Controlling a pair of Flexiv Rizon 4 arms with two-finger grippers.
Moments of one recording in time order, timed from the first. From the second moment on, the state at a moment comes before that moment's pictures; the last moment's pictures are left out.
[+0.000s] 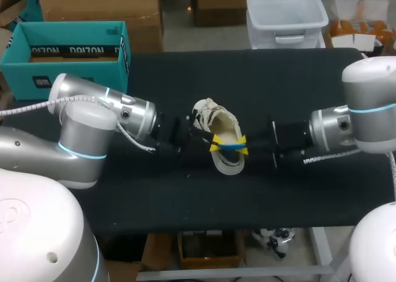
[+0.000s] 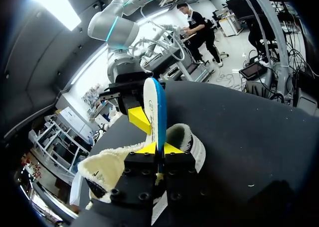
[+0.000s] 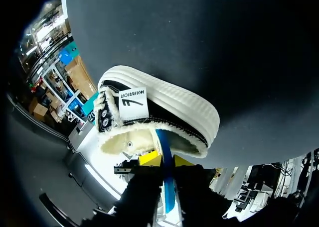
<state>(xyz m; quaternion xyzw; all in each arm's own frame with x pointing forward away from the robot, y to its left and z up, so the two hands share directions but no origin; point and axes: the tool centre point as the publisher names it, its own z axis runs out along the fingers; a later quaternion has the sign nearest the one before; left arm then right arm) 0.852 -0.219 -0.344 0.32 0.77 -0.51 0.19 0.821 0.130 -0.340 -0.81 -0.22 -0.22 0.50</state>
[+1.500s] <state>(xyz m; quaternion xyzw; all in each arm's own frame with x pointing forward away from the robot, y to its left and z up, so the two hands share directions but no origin) 0.857 -0.223 -0.349 0.31 0.79 -0.49 0.19 0.855 0.140 -0.361 -0.79 -0.26 -0.21 0.51</state>
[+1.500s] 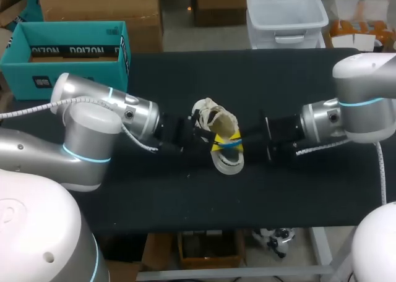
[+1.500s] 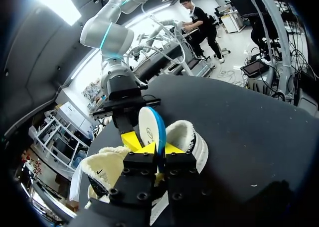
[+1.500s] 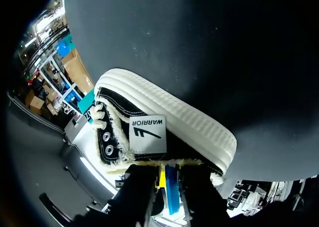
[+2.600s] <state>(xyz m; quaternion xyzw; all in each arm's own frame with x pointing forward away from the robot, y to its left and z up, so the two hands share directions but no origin) 0.848 -0.232 -0.344 0.32 0.78 -0.51 0.18 0.824 0.129 -0.345 -0.82 -0.25 -0.21 0.48</state>
